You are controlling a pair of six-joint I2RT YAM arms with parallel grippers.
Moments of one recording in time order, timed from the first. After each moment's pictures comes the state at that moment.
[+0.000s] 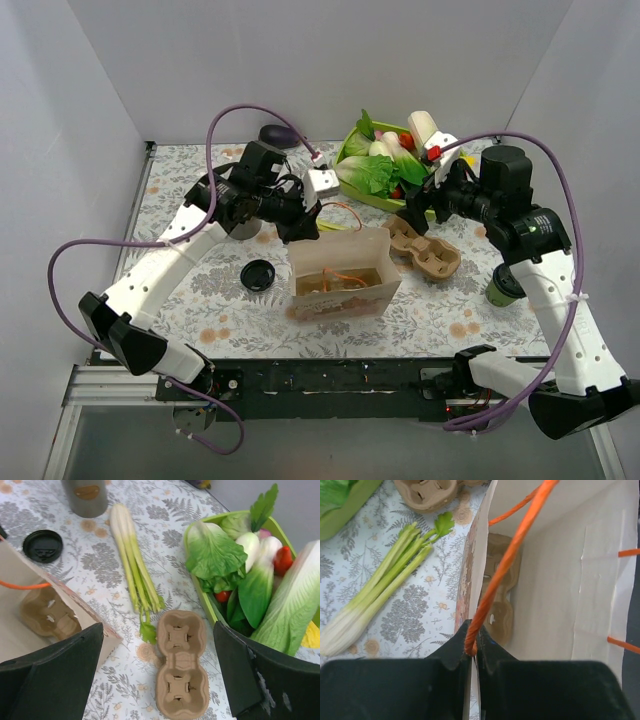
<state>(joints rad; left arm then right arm) -0.65 1.46 1.64 -0.99 0.57 0.41 0.33 1.08 1.40 -0.74 -0.48 -0.35</state>
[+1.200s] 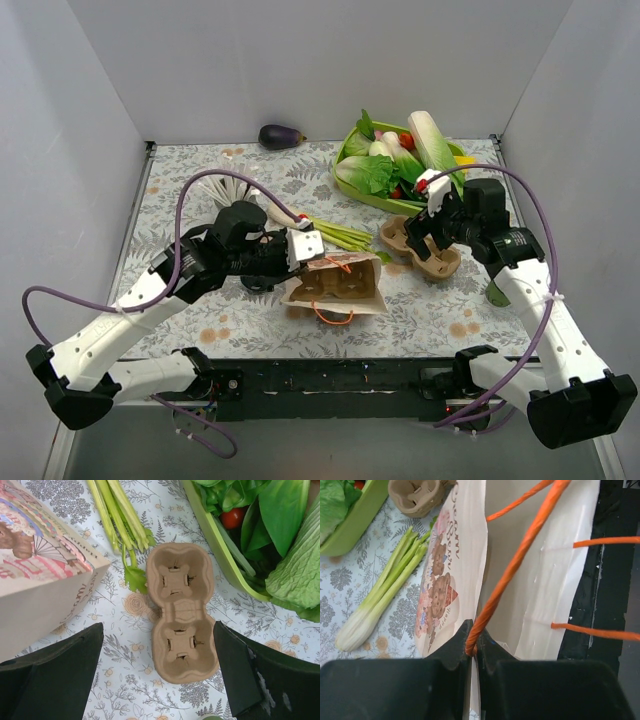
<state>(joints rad) -0.86 1.06 1.26 -0.79 0.35 0.45 0.27 1.02 1.05 -0.67 -0.32 -0.40</state>
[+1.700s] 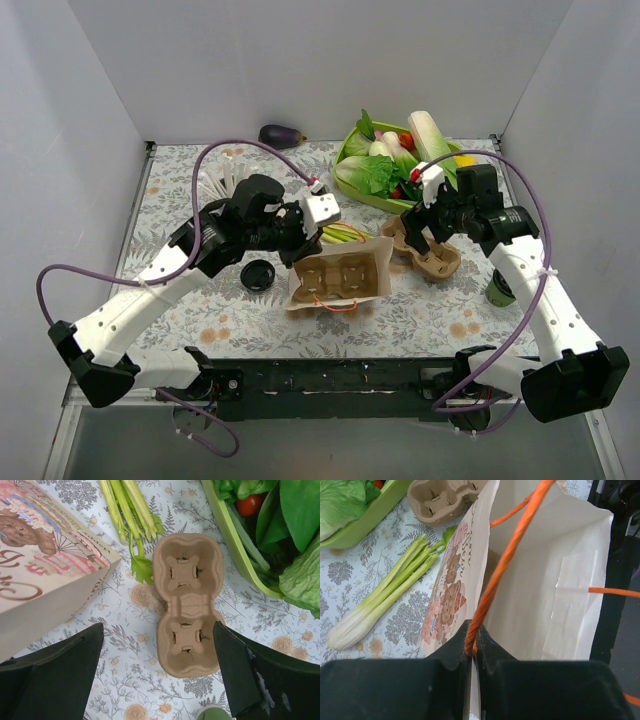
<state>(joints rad) -0.83 1.20 1.39 -0.78 0.33 0.30 0.27 1.15 1.15 -0.77 -0.35 -0.42</state>
